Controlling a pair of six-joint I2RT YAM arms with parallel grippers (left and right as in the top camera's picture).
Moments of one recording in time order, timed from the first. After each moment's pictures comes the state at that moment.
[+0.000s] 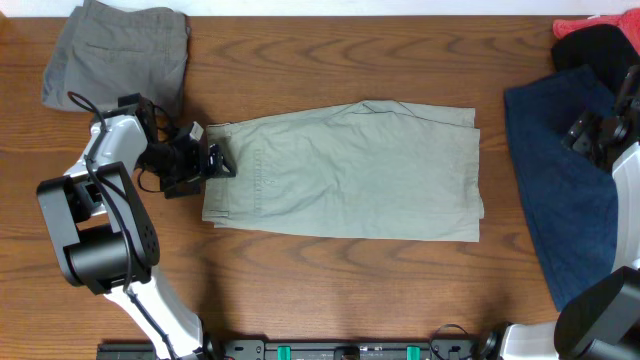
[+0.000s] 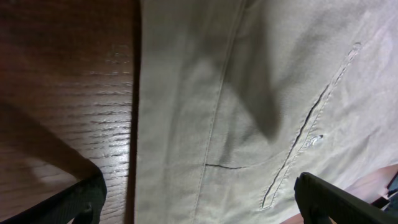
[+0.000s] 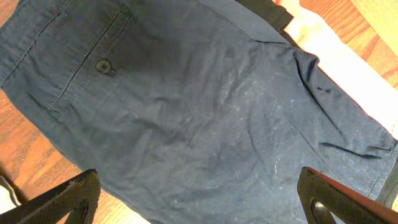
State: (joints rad) left arm 0.26 2.02 1.32 -0.99 0.51 0.12; right arm -0.38 1.60 1.34 -0.84 0.33 0.28
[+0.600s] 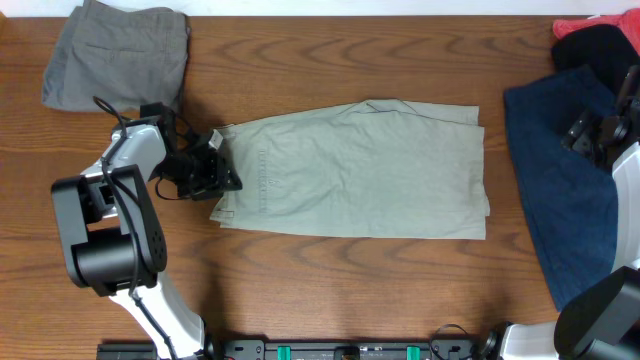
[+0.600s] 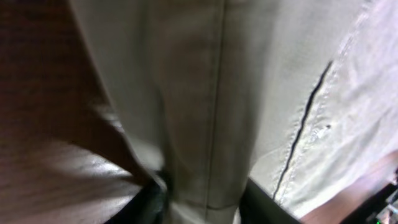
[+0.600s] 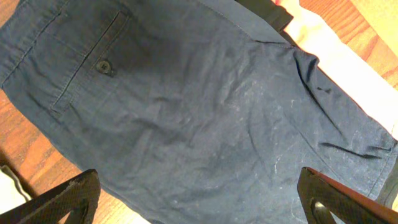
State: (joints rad) left arm 0.19 2.00 1.21 -0.89 0.54 0.11; right arm -0.38 1.60 1.34 -0.84 0.33 0.28
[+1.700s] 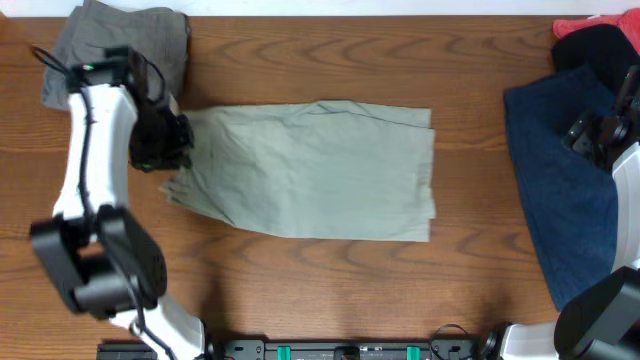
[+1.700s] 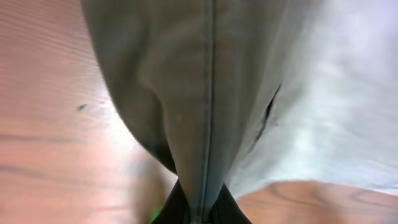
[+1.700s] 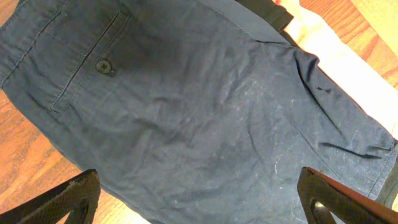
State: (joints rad) left arm 0.18 1.85 1.68 -1.42 0.18 -0.12; right arm -0.38 1.60 1.34 -0.84 0.33 0.28
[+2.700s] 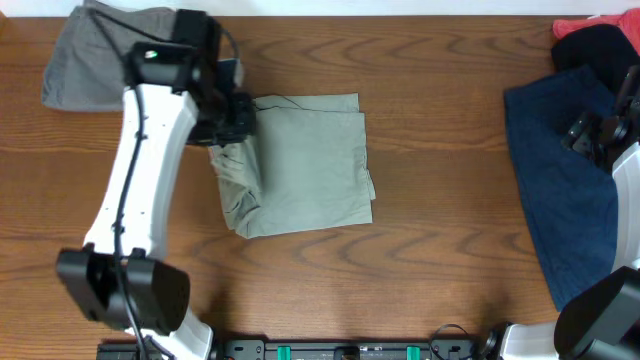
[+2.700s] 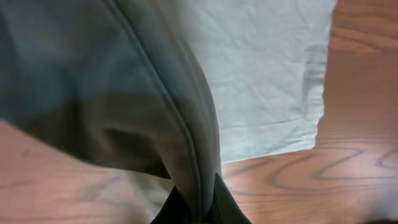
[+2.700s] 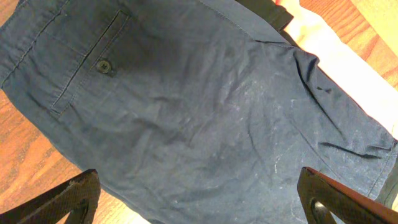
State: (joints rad) left arm -0.16 1.78 1.80 -1.39 0.18 -0.19; right arm -0.38 1.60 1.34 -0.84 0.33 0.28
